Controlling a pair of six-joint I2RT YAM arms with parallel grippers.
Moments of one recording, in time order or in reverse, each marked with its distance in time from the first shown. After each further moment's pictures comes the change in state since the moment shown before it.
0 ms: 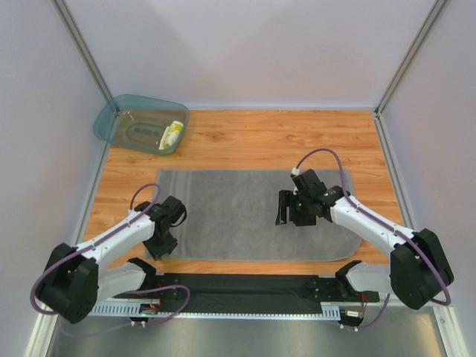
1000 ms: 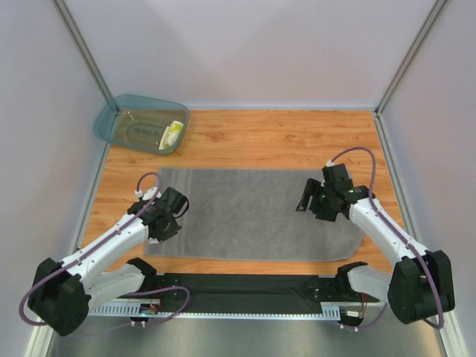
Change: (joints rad) left arm -0.040 -0.189 0.056 0.133 -0.077 0.172; right arm -0.353 -0.129 -0.023 -0.050 0.020 0.043
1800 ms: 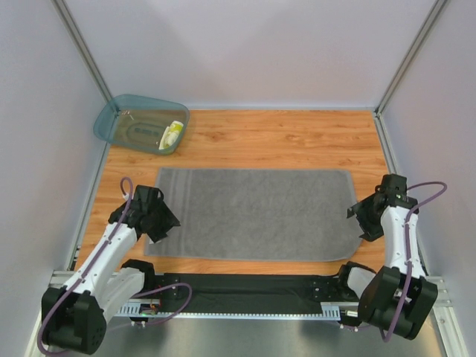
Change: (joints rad) left arm 0.363 -0.106 -0.092 0.148 0.372 0.176; right arm -0.557 -0.098 0.019 -0.320 0.134 0.128
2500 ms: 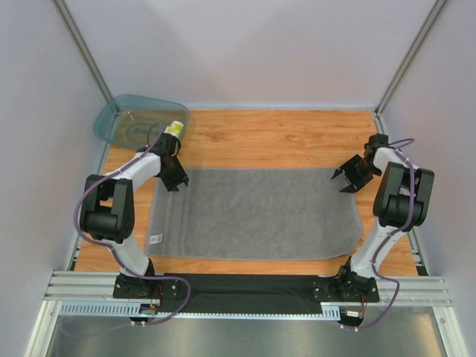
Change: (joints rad) left arm 0.026 0.834 0.591 0.166 -0.006 0.194; right arm 0.078 0.872 0.511 0.289 -0.279 -0.052
